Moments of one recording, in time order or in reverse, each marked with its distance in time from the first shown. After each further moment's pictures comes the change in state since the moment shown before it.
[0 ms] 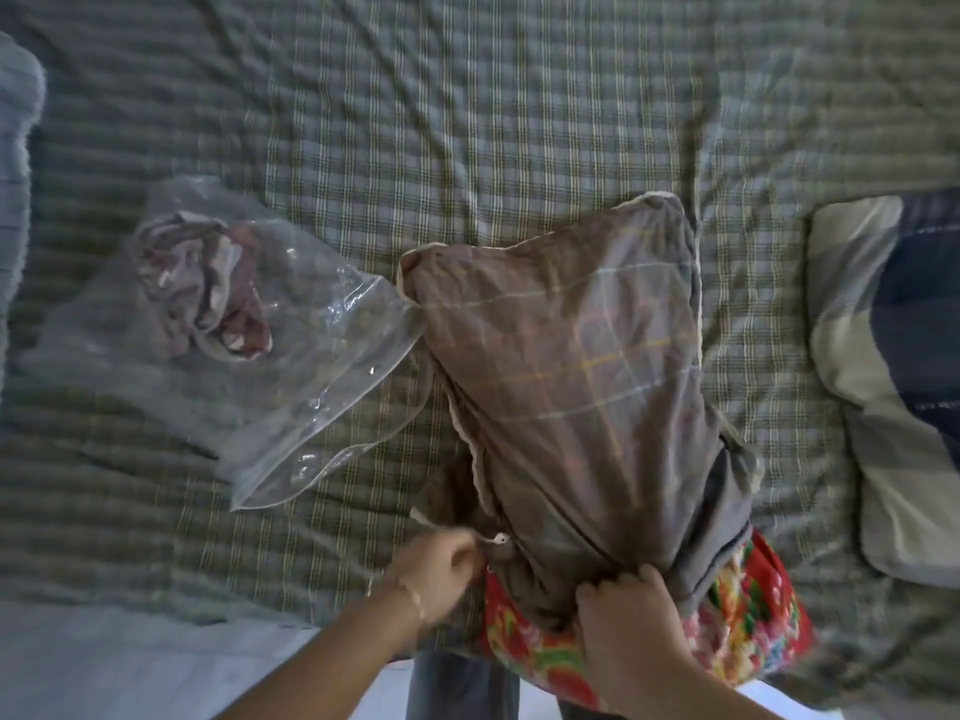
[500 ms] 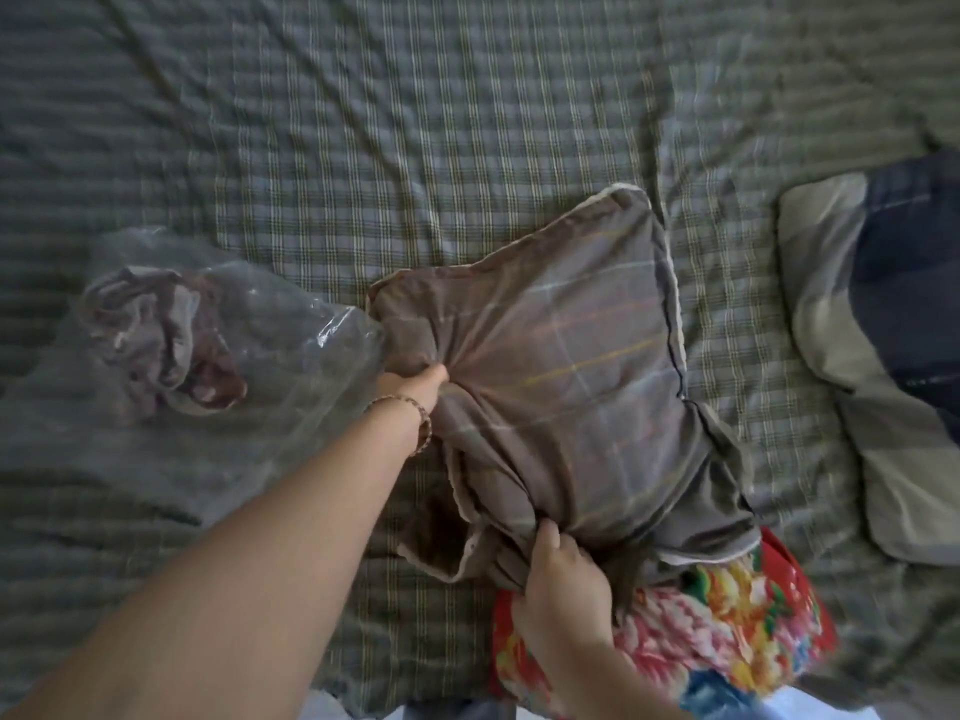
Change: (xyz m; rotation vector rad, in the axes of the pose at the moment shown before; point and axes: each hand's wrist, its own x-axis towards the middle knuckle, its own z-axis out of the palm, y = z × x) left_hand 0.133 0.060 -0.110 -0.649 0.495 -0.559; right_hand 0.059 -0.043 -0.023 0.435 -0.226 0.472
